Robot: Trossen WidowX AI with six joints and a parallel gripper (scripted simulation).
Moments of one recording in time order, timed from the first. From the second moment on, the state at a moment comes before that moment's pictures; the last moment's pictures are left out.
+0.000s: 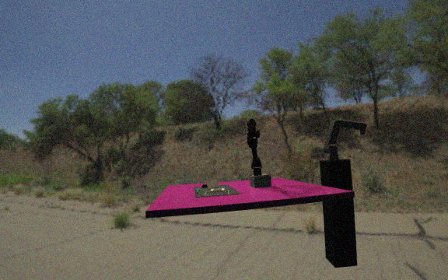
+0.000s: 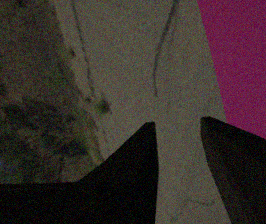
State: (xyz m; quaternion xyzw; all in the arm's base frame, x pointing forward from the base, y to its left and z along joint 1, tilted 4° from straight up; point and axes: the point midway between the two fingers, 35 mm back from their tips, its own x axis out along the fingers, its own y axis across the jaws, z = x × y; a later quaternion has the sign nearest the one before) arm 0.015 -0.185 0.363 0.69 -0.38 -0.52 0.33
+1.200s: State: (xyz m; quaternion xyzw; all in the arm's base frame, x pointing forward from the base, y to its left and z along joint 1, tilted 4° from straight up) arm 0.094 -0.272 0.334 0.57 0.05 -0.56 0.60
